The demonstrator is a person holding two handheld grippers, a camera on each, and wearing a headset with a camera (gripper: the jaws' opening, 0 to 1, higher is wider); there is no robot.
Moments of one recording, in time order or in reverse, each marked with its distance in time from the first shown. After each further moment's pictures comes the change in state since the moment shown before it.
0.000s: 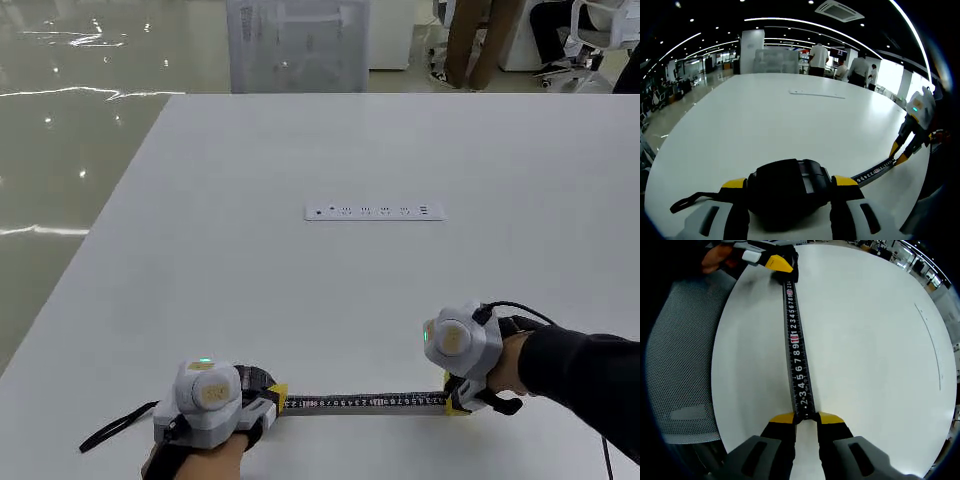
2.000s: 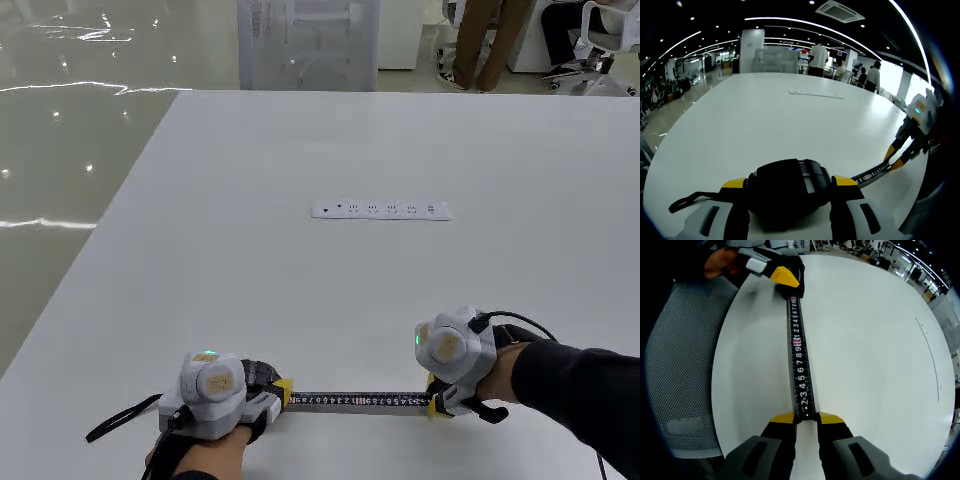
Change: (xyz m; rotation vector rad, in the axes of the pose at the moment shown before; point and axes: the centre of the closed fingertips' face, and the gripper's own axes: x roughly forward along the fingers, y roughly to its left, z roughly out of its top) left arm 0.002 0.000 0.001 -0.012 0.003 -0.015; right arm 0.006 0.009 0.034 -0.022 -0.091 -0.025
